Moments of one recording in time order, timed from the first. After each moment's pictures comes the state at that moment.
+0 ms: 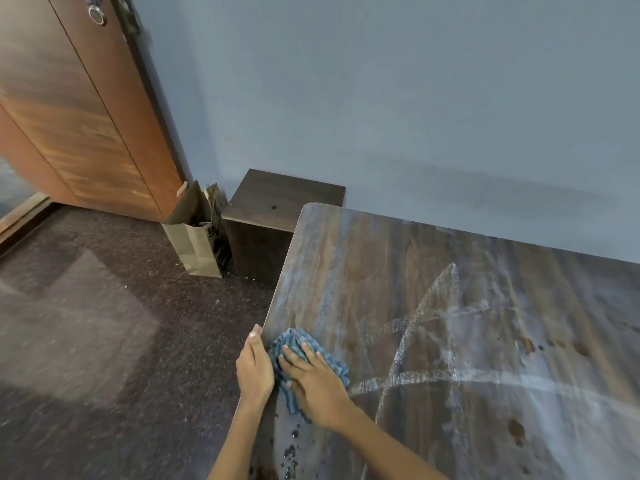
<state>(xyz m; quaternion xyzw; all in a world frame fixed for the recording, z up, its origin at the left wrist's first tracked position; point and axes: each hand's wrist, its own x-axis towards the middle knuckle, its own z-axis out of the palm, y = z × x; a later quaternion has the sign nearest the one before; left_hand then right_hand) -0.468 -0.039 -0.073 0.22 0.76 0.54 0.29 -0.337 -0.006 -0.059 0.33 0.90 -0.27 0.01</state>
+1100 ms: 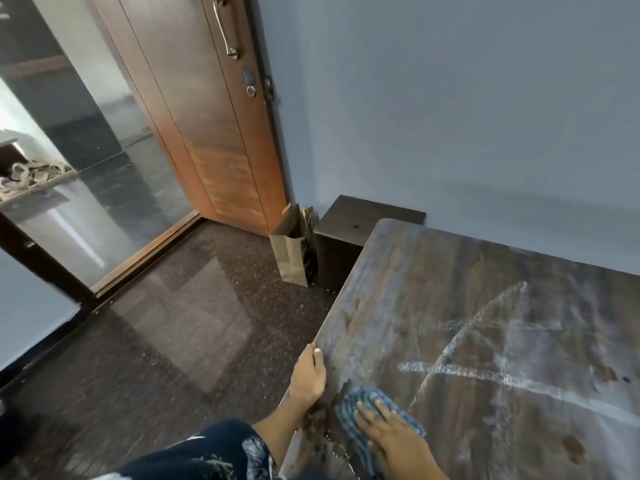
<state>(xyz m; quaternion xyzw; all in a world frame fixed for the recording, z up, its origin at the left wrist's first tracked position) -0.423 -0.139 -0.023 0.27 0.84 0.34 0.31 -0.224 -0.094 -0.058 0.23 0.97 -0.05 0.07</state>
